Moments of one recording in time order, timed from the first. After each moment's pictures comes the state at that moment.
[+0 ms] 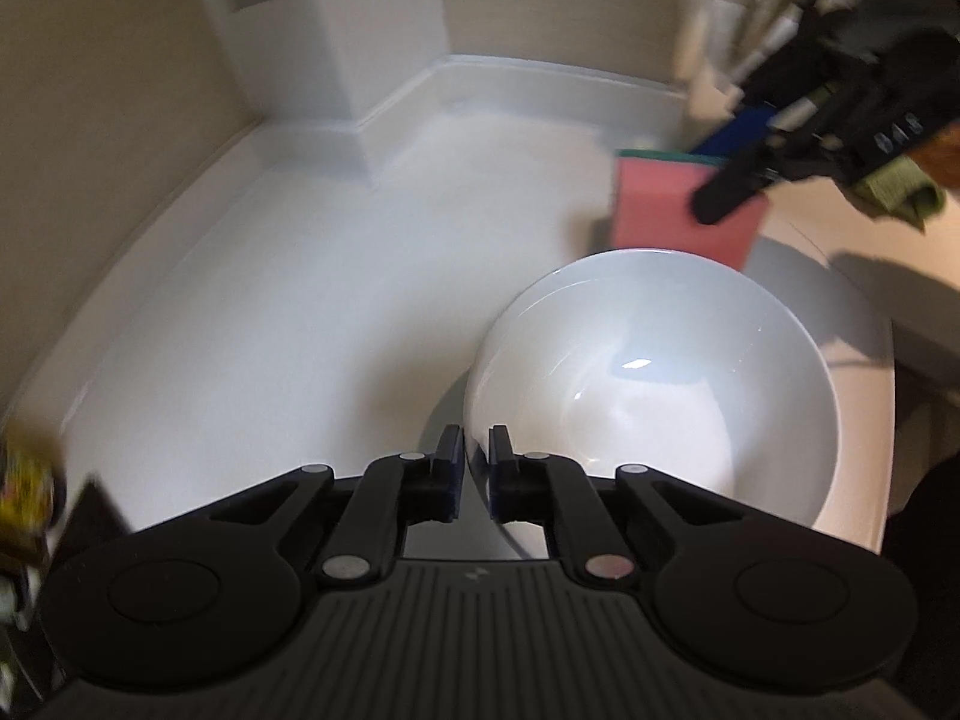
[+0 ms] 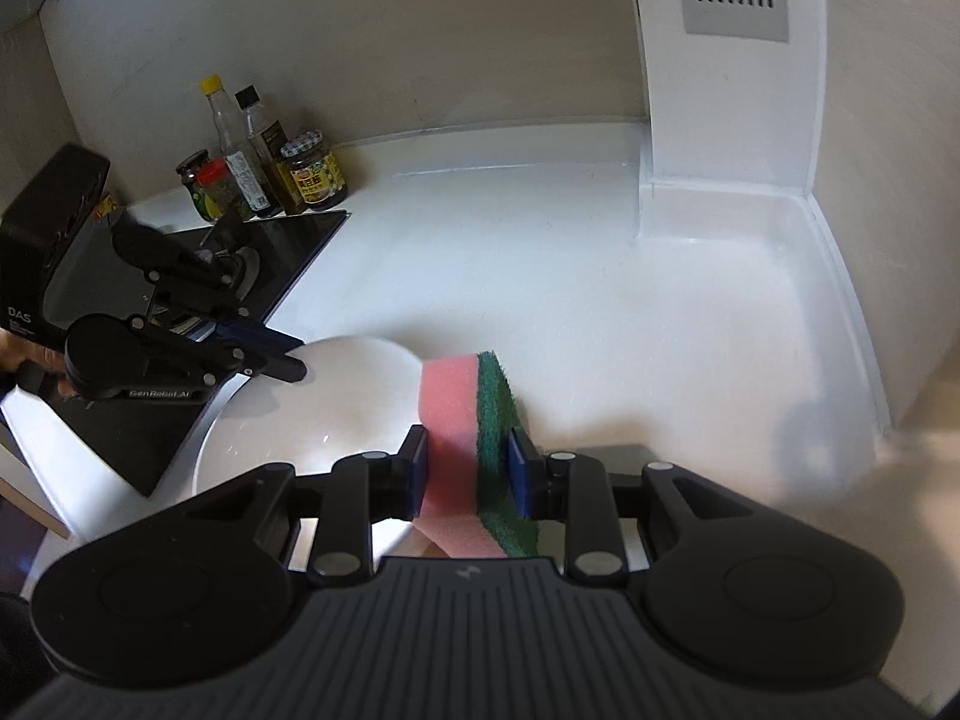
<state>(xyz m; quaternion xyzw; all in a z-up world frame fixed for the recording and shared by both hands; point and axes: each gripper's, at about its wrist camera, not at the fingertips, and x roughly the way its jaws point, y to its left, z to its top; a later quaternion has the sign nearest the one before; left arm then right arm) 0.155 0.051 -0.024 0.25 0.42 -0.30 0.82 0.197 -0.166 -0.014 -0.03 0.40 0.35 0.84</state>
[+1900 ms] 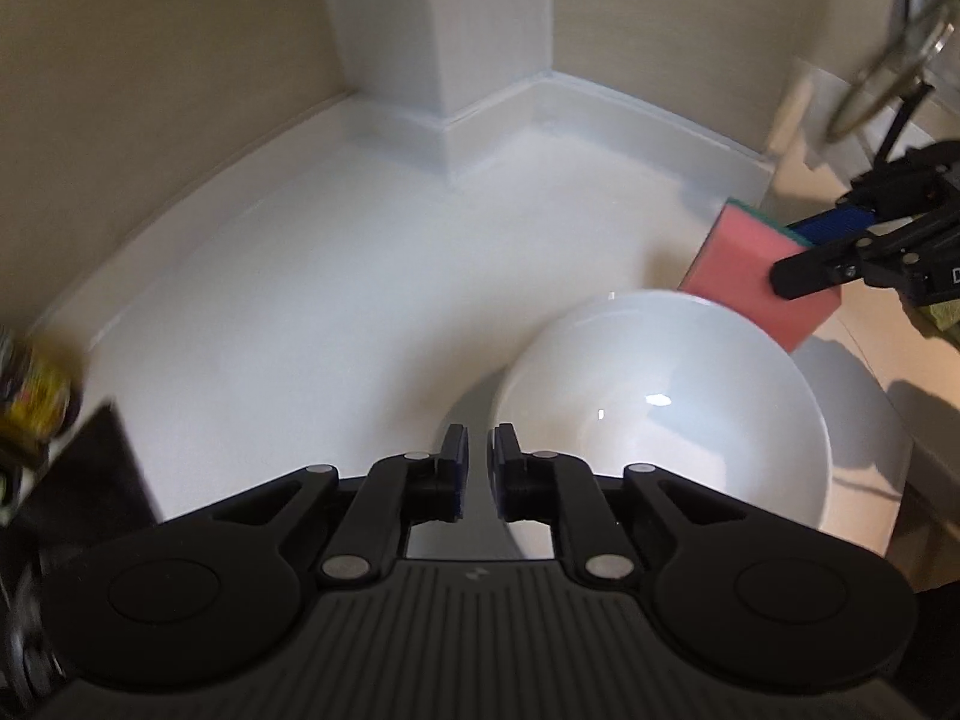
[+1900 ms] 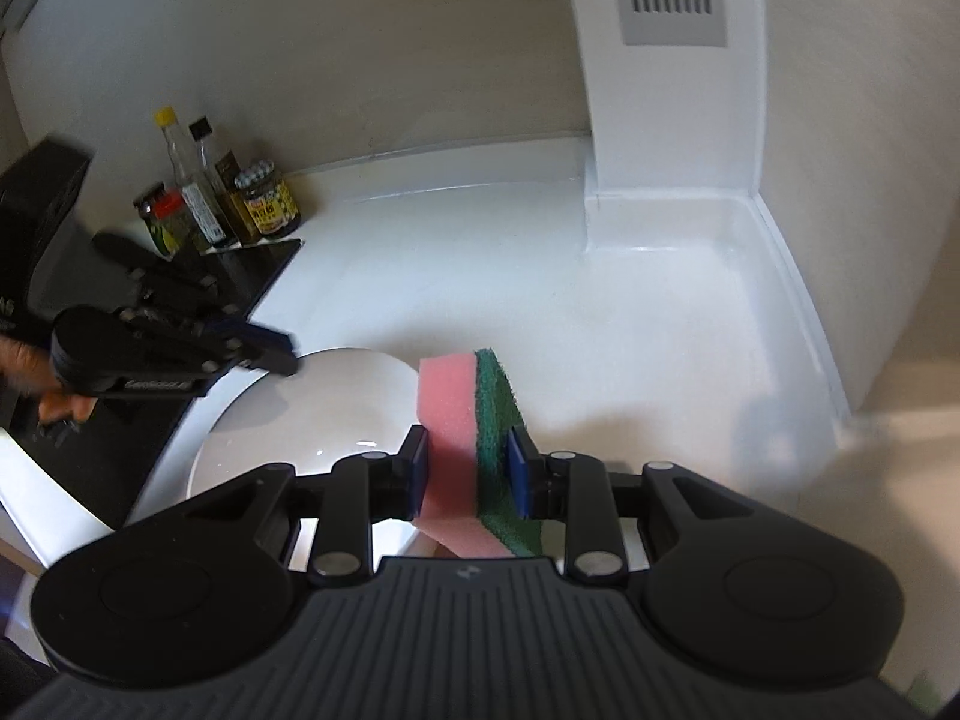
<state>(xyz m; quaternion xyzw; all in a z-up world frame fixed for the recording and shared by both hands) 0.145 0.063 -0.010 0.12 0.47 -0.18 0.86 0.183 -0.189 -0.016 0.01 0.40 0.31 0.87</state>
